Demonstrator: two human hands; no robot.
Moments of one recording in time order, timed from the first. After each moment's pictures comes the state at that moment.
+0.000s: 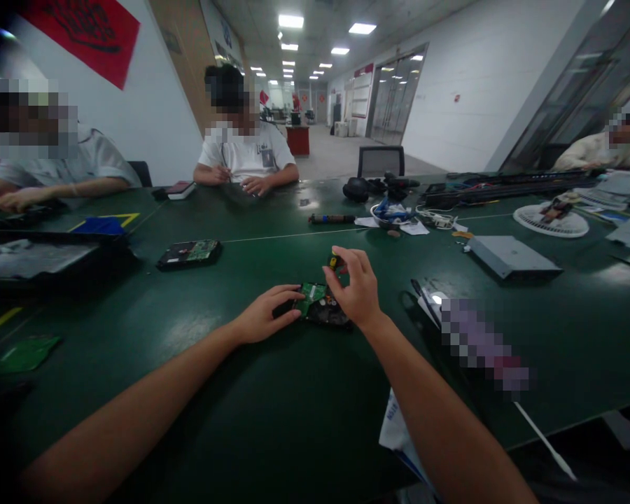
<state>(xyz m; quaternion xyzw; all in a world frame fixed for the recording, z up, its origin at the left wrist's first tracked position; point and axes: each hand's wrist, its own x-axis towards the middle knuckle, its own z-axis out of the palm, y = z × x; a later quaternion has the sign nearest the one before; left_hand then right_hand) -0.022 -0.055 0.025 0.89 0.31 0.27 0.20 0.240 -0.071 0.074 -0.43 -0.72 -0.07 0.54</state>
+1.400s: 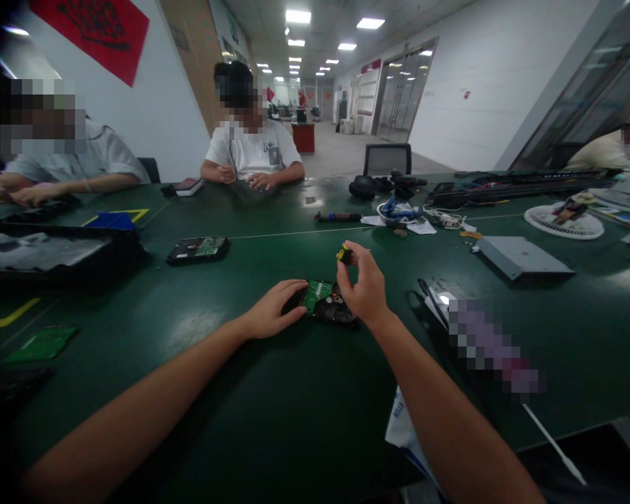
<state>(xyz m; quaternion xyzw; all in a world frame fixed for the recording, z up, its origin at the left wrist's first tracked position) -0.023 -0.054 0.023 0.89 0.33 0.25 0.19 0.239 -0.067 0.071 -0.43 -0.72 -0.05 0.54</state>
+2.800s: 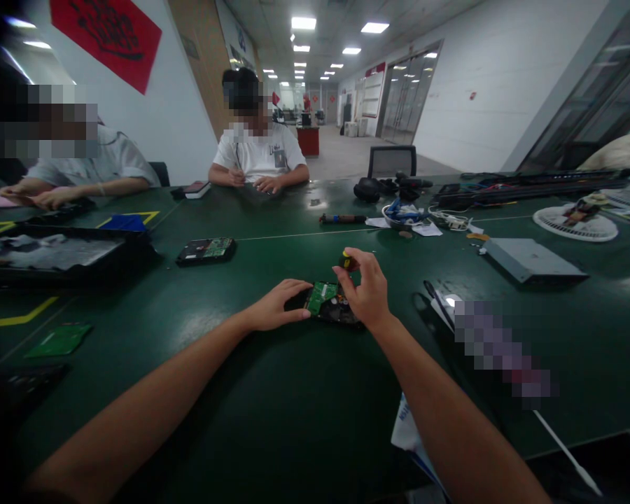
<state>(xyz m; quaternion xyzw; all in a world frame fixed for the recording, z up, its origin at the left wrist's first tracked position) -0.032 -0.041 0.031 0.89 0.32 0.22 0.24 0.234 -0.070 0.066 -0.44 -0.72 -0.06 0.54</state>
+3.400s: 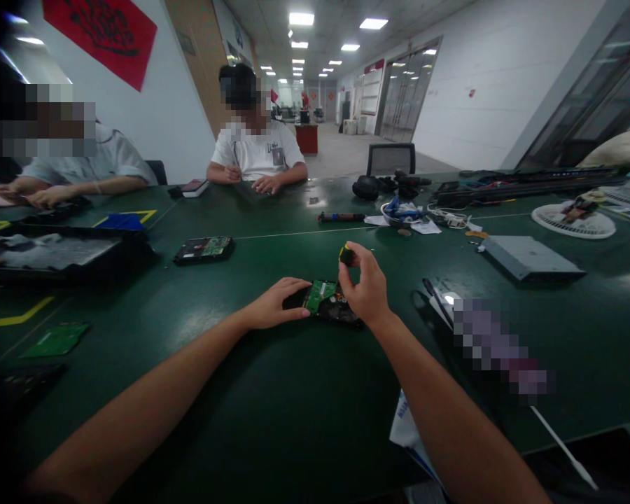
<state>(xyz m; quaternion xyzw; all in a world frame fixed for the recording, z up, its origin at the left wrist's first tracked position) -0.032 -0.041 0.031 0.89 0.32 0.23 0.24 0.235 -0.069 0.066 -0.43 -0.72 -0.04 0.54</state>
